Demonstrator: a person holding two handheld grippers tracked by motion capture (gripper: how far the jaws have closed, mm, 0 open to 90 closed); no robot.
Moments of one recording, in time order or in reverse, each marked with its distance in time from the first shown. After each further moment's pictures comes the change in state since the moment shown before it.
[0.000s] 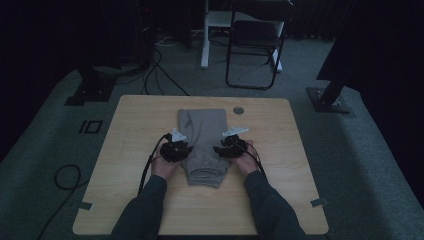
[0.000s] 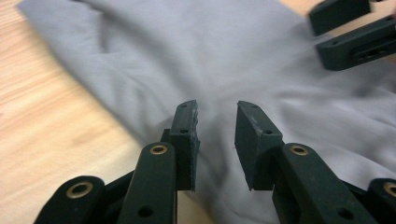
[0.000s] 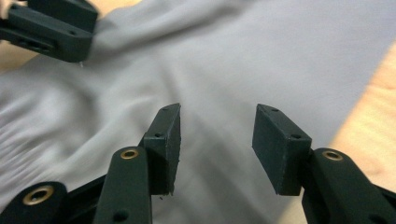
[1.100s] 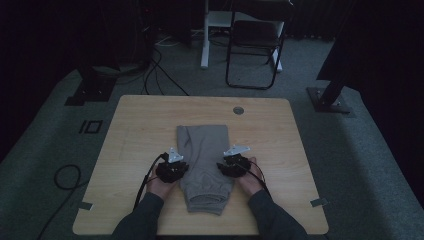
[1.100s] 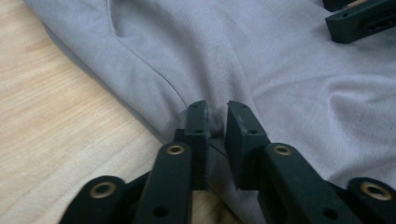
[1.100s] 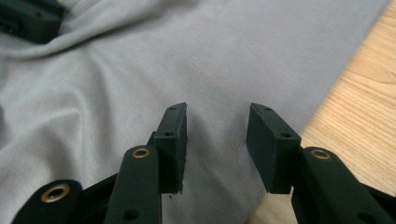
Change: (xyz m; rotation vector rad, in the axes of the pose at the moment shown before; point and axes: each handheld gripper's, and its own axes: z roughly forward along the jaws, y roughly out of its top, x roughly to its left) left arm -0.035 -0.045 -0.032 0.052 -0.024 0.018; right arm 0.043 -0.046 -0.031 0.041 -0.037 -0.062
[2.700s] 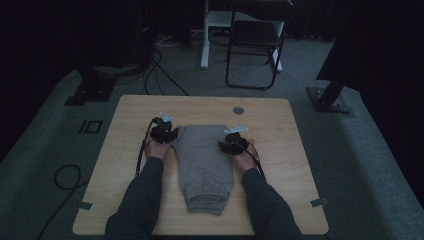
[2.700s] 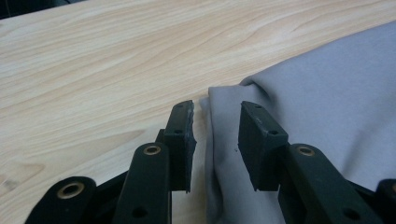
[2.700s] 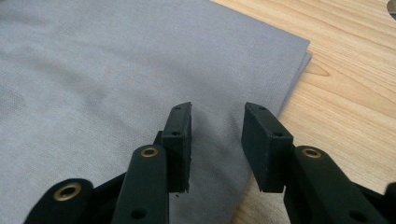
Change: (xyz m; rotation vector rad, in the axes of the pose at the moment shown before) left arm 0.098 0.070 0.044 -0.034 0.249 -0.160; right arm -0.054 0.039 0.046 -0.036 -0.098 0.111
